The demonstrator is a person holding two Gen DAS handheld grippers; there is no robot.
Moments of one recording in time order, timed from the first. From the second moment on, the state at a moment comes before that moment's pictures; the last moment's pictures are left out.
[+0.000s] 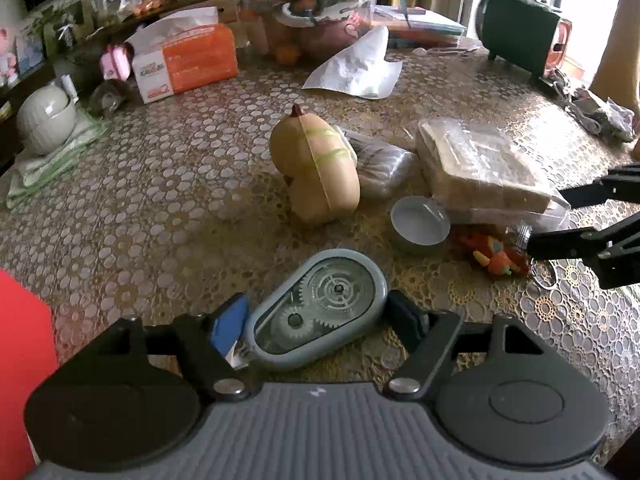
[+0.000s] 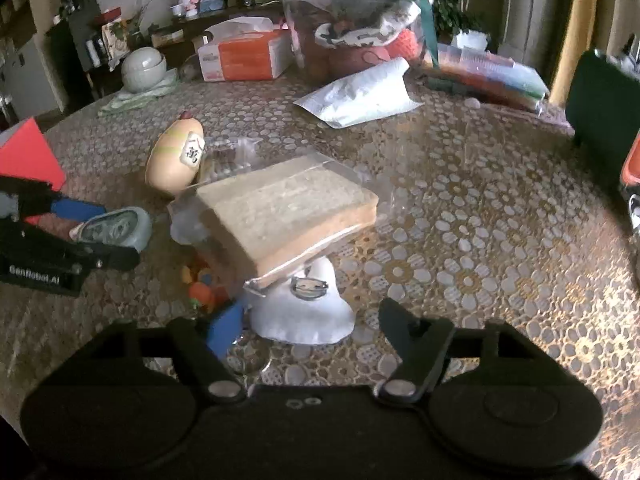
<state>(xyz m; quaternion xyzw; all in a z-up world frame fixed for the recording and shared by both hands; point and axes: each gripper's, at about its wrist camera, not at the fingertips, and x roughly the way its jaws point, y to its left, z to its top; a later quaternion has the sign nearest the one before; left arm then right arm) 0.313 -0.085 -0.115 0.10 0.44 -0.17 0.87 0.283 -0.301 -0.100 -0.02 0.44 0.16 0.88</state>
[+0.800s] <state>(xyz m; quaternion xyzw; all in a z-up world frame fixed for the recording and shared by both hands) 0.238 -0.093 -0.093 0.05 0.45 -0.17 0.88 0.201 -0.291 -0.069 -0.04 0.42 0.16 0.89</state>
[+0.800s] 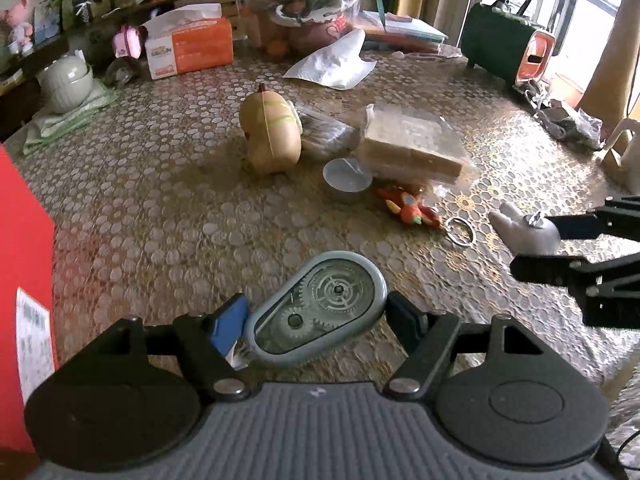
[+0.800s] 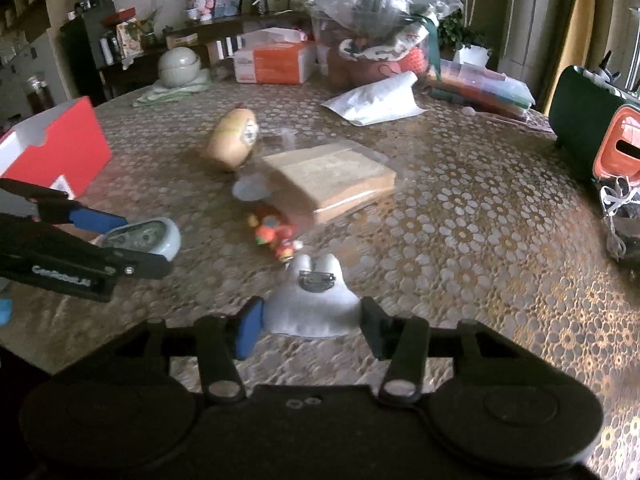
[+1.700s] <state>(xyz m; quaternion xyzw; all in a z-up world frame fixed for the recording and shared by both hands) 0.159 0.007 0.008 0.02 0.38 -0.10 0.92 0.141 -0.146 0.023 -0.11 0.35 0.29 0.88</state>
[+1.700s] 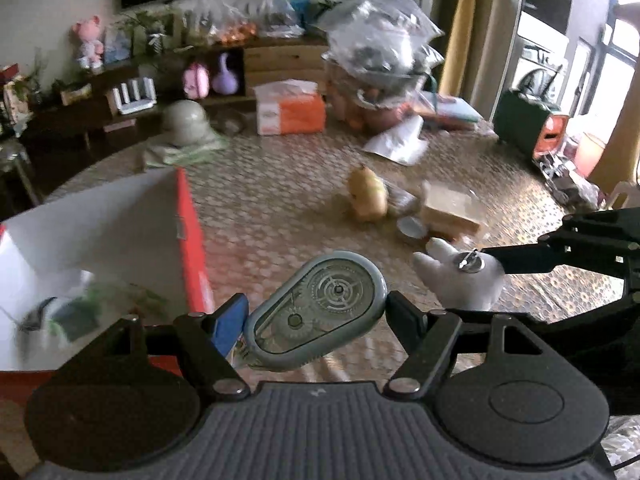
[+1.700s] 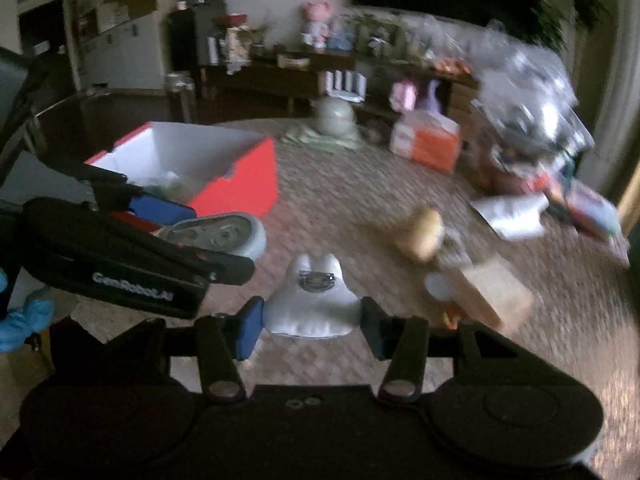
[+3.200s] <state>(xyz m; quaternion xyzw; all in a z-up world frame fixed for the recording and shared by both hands) 0.249 0.238 -0.041 0.03 0.44 0.08 0.89 0.231 0.106 -0.037 -0.19 0.43 0.33 0.82</state>
